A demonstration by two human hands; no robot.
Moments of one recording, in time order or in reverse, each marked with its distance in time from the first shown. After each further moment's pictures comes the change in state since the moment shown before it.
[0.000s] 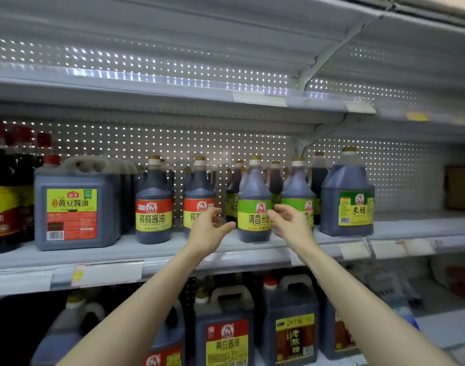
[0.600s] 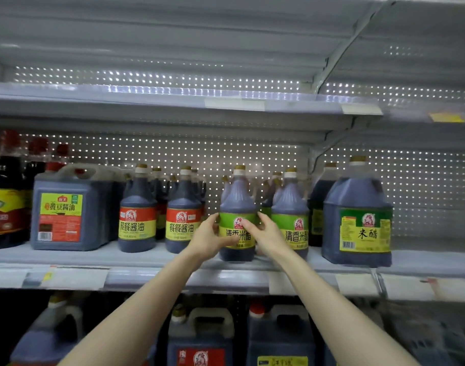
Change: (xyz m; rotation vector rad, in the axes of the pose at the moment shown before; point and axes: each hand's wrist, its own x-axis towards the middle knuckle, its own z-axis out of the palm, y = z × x) left_hand 0.027 0.029 0.076 -0.026 0.034 -0.108; right_hand 0.067 0.031 -0.016 0.029 -0.334 -0.104
